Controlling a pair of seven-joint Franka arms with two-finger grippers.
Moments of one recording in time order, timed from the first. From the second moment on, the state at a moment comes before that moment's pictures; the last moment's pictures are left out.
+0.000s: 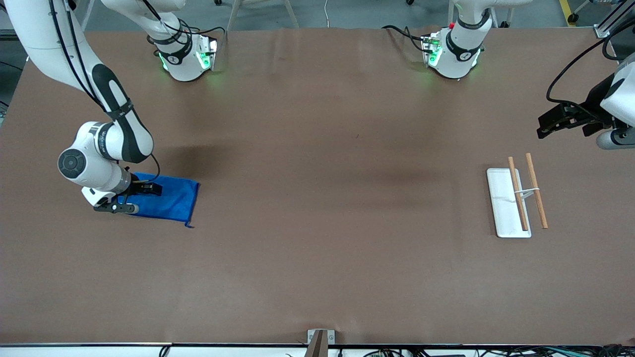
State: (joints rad) left arm -0.03 0.03 -0.03 -1.52 0.01 1.52 -0.10; right arm -0.02 0.47 -0.11 -2.17 0.03 2.54 -0.09
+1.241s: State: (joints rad) left arm -0.03 0.04 -0.03 -1.52 0.01 1.52 -0.10; right arm 0.01 0.41 -0.09 -1.77 0.19 1.83 -0.09
